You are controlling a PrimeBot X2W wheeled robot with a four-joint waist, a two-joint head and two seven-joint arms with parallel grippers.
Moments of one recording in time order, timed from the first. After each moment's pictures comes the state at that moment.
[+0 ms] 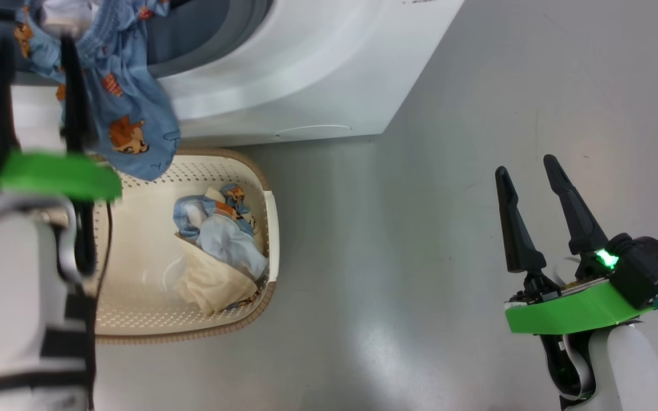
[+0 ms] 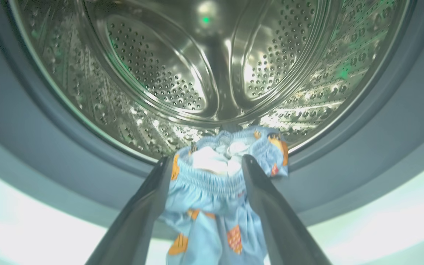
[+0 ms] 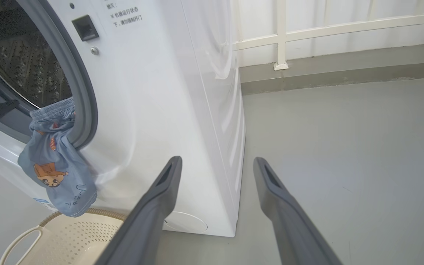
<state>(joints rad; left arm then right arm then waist) -0.73 0.10 0.01 0.41 -0.18 0.00 -0.26 -0.24 -0.06 0.05 -0.03 0.23 0.13 -0.26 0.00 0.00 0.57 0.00</state>
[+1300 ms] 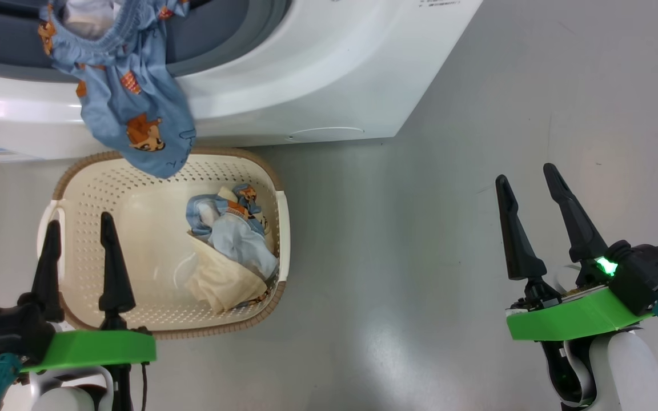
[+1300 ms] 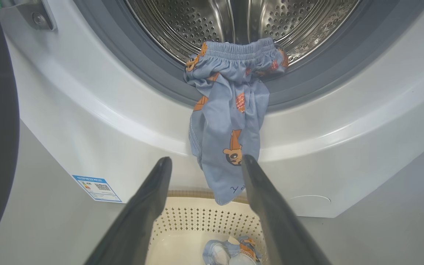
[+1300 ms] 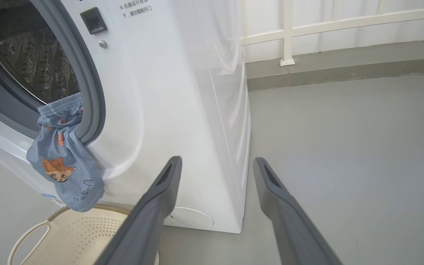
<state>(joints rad) -0.16 0.04 0.03 0.01 -0.22 0.07 -0.26 -0.22 -0.07 0.05 -0.03 0.23 0.13 -0.26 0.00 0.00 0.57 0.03</state>
